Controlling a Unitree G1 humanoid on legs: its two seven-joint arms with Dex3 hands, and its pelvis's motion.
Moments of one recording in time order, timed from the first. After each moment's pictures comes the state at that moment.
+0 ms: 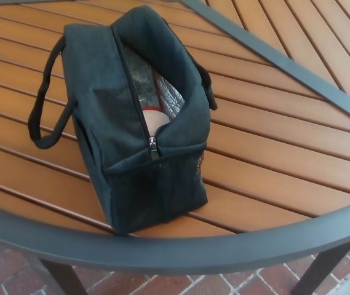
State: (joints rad) left_arm 0.20 0.09 0.24 1.29 -0.05 -0.41 0.10; right_arm -0.68 -0.78 -0.49 0.19 -0.49 0.29 1.10
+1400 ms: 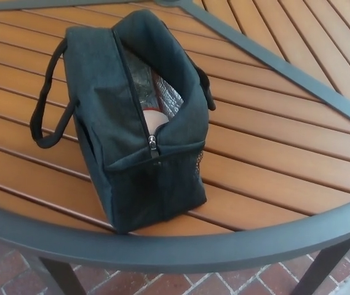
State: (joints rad) left_arm 0.13 0.09 0.26 1.28 -0.06 -0.41 0.12; right_arm 0.39 -0.14 -0.30 0.09 -0.66 0.48 0.69
